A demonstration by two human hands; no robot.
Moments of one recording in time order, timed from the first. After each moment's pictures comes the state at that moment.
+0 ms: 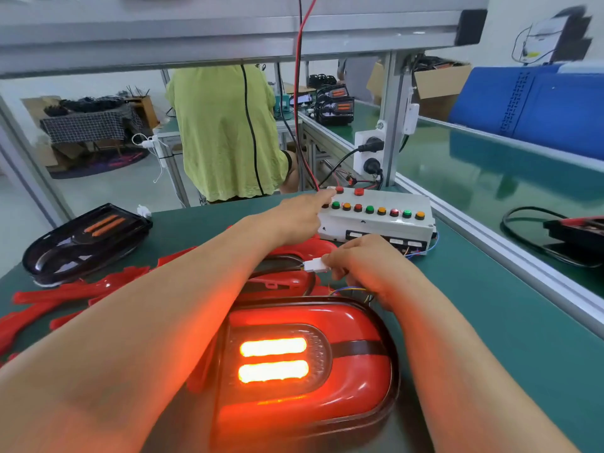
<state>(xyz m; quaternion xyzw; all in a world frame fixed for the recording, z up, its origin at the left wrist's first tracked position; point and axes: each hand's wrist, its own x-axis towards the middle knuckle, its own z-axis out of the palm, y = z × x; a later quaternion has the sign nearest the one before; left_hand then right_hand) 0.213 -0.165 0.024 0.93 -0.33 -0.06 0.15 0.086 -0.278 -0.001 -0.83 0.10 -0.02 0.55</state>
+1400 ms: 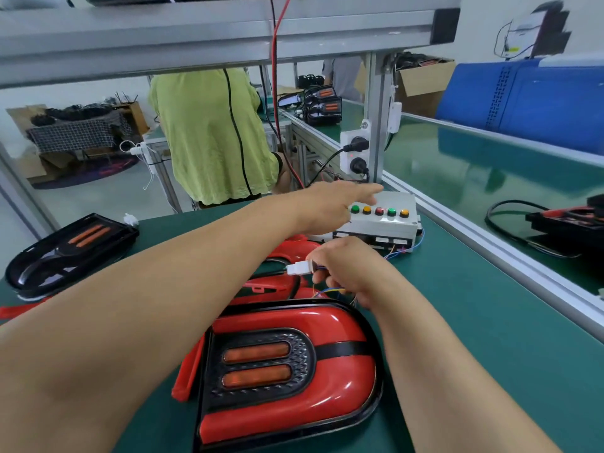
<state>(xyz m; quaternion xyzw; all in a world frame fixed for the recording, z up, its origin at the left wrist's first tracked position) 0.190 -0.214 0.057 0.88 -0.46 -0.06 0.09 0.090 -0.275 0.000 -0.81 0.12 0.04 0.58</state>
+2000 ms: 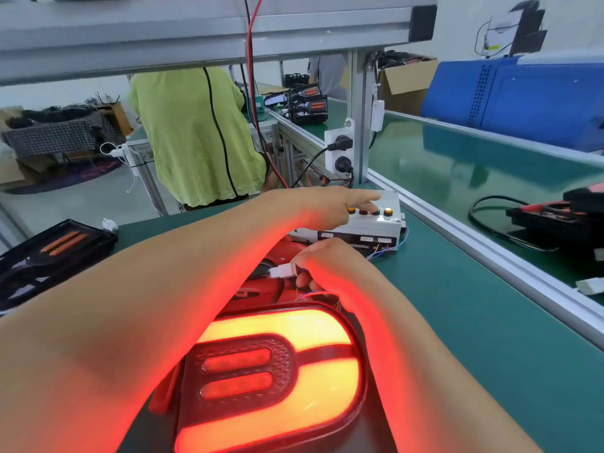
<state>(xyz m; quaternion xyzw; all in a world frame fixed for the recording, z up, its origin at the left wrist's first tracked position) 0.194 -0.242 0.054 0.87 -0.44 -0.18 0.12 0.095 -0.273 -0.005 -0.81 0.14 0.03 0.56</state>
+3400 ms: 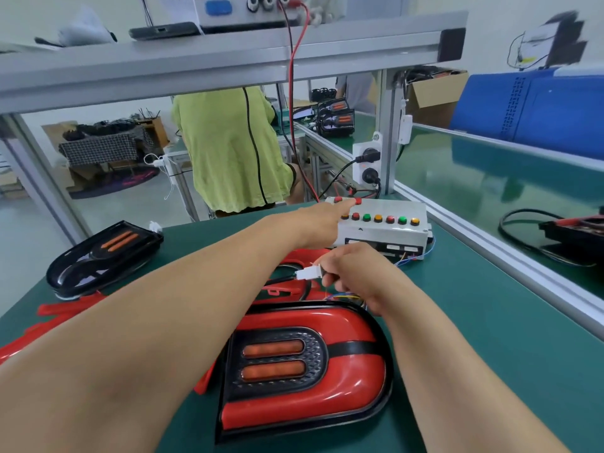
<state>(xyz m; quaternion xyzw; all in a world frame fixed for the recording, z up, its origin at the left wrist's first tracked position) 0.182 -0.190 0.050 0.93 -0.34 -0.11 0.09 0.087 -0.273 0.000 -0.83 0.07 0.03 0.55</state>
